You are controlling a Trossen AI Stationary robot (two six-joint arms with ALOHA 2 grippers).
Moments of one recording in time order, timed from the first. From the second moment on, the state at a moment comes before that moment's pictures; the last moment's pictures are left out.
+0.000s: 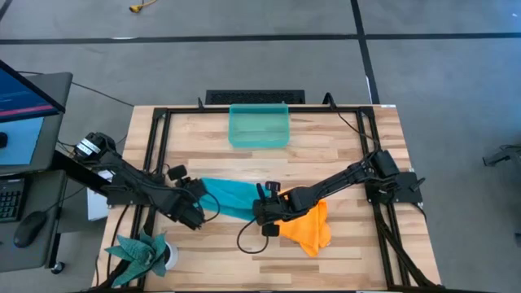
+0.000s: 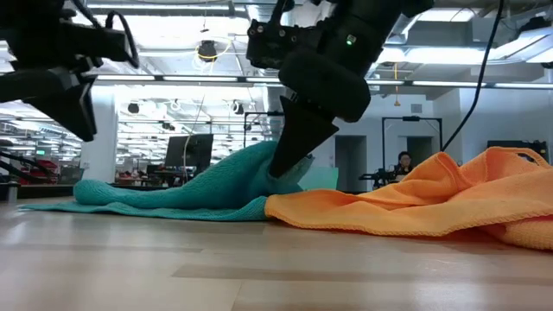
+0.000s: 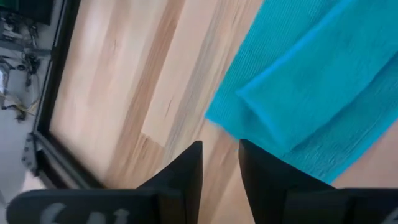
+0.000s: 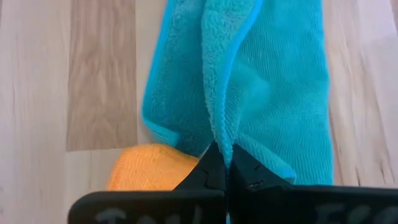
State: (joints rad) left arm -0.54 1.43 0.87 -1.19 -0.61 -0.96; right arm 0.32 2.03 1.41 -0.49 0.31 0.20
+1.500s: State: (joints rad) left arm -0.21 1.42 0.74 -0.77 -0.26 -0.95; right arm 0.36 1.81 1.43 -0.87 0.35 0.21
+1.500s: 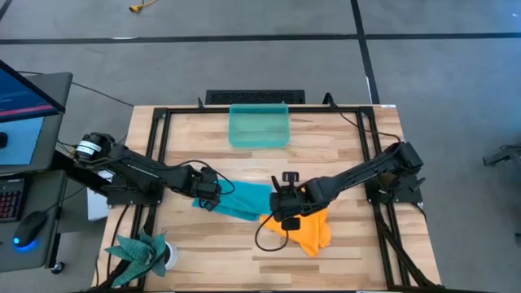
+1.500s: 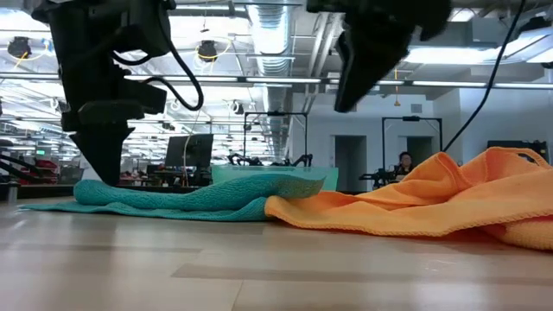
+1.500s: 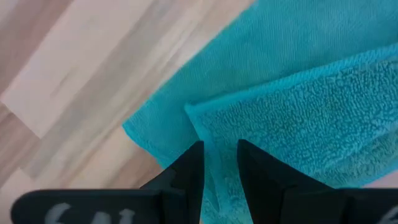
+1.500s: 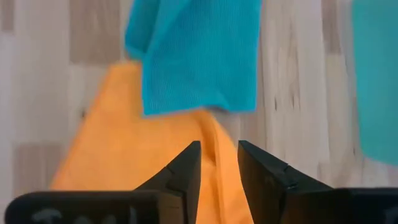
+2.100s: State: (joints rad) left arm -0.25 1.42 0.74 -0.77 -0.16 -0.87; right arm 0.36 1.89 1.43 -0.89 0.37 0.26
